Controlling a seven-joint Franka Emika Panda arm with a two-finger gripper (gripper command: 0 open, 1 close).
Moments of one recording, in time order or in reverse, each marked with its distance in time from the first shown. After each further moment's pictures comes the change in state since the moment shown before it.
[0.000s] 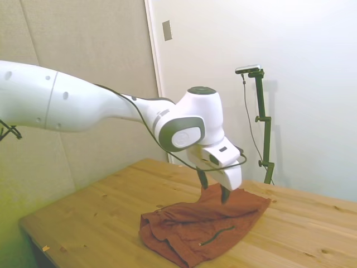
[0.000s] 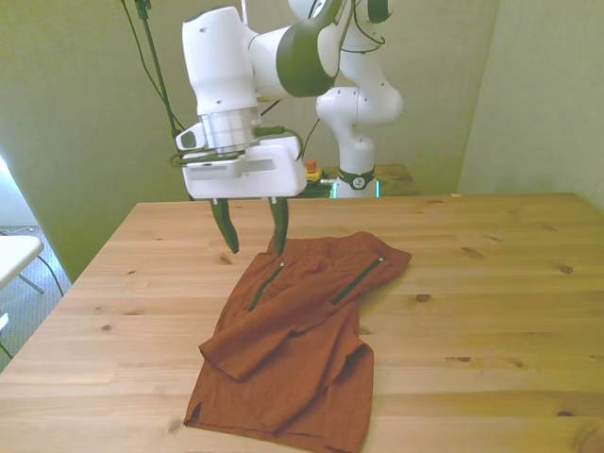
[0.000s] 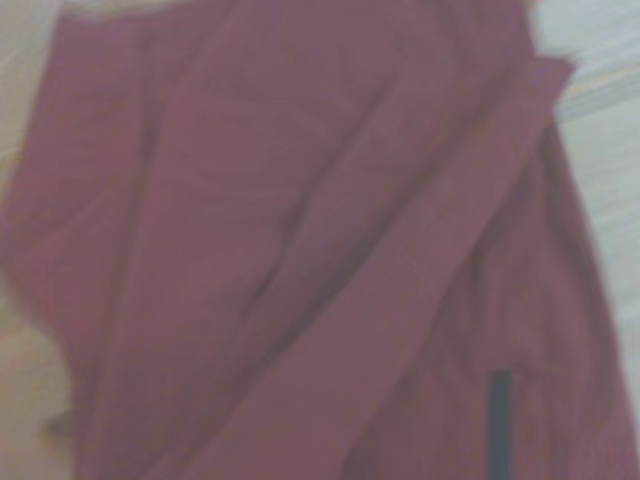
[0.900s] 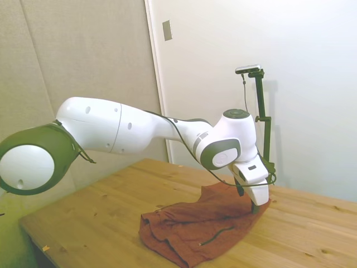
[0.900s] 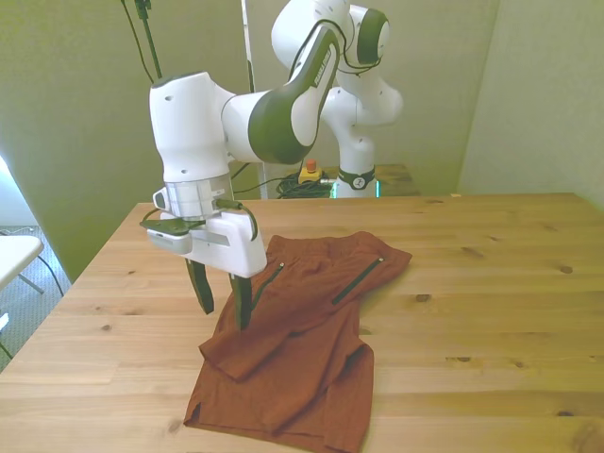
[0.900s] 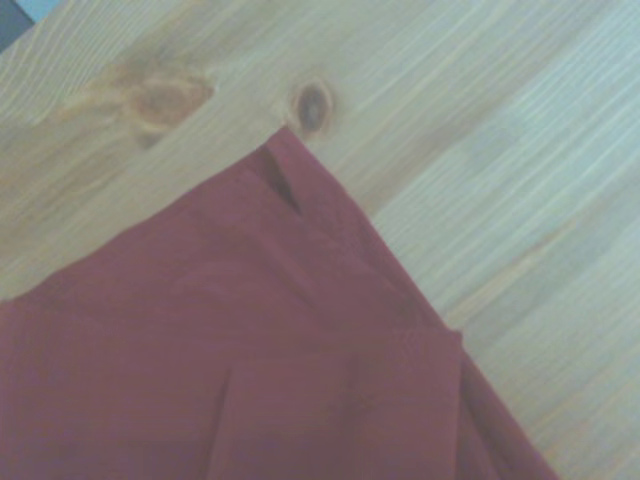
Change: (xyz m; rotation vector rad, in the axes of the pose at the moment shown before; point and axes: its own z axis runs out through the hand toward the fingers) arm 0.052 -0.050 0.078 0.032 0.038 0.226
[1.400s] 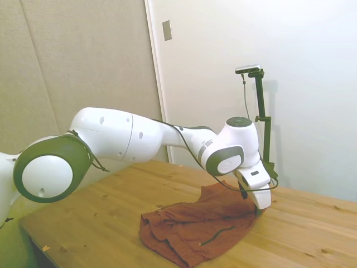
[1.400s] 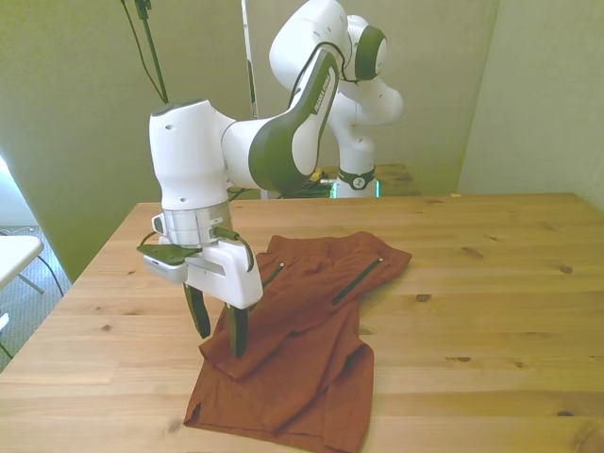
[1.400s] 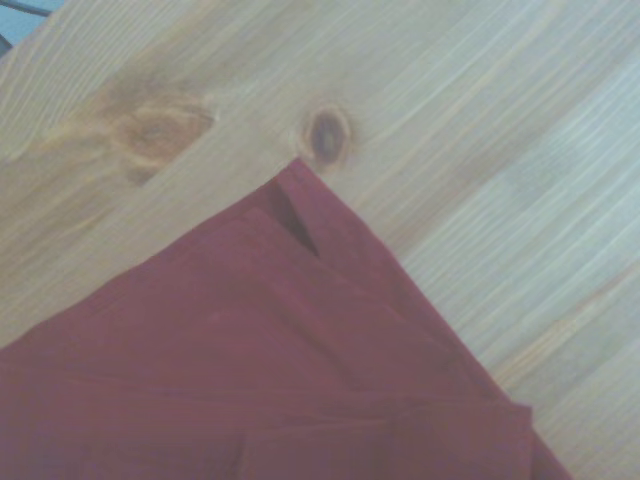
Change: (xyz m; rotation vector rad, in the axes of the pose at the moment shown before) arm -0.001 -0.011 0.029 0.009 0.006 0.011
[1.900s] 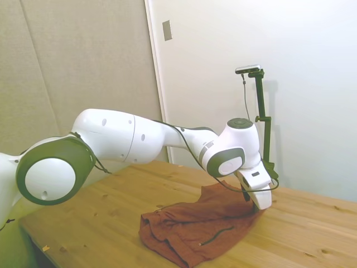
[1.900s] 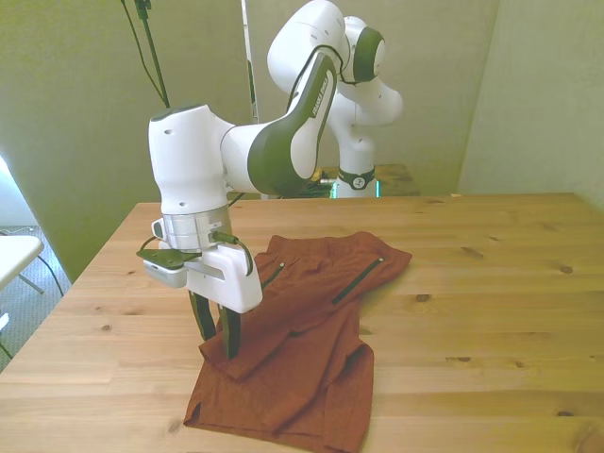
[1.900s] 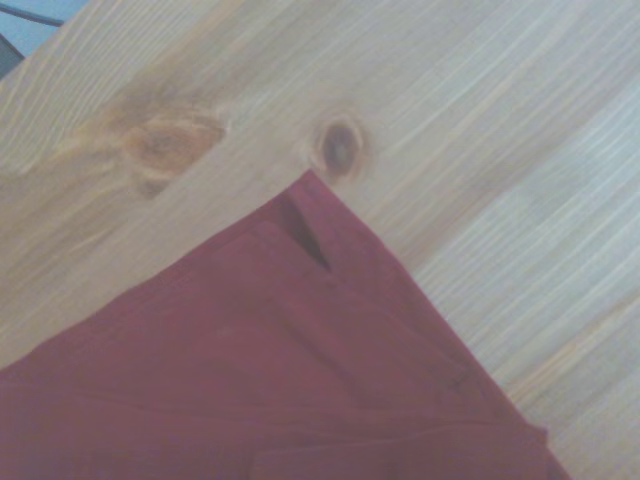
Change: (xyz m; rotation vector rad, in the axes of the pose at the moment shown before) arm 0.003 -0.001 0.002 0.018 -0.004 0.006
